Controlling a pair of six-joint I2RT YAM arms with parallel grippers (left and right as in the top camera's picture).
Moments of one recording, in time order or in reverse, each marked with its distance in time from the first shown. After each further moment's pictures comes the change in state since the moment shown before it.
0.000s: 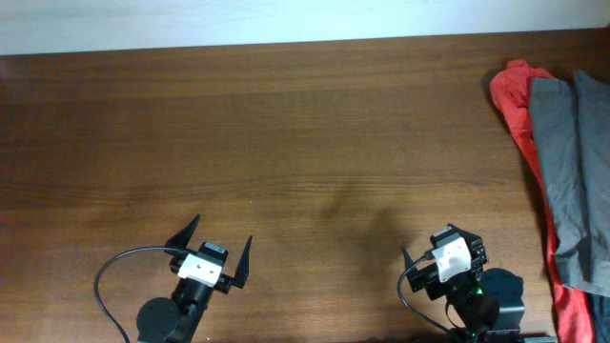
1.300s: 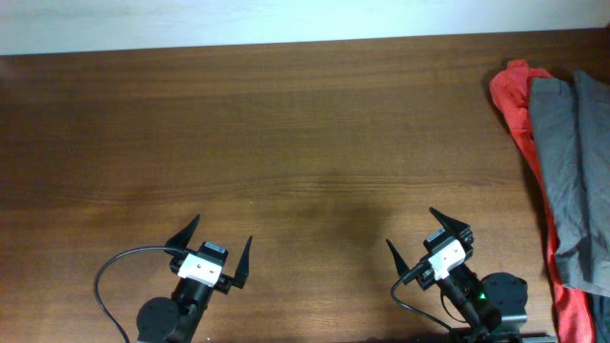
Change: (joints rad) left arm 0.000 0.003 0.003 -0.003 0.000 0.000; right arm 0.001 0.001 -0.071 0.328 -0.224 0.000
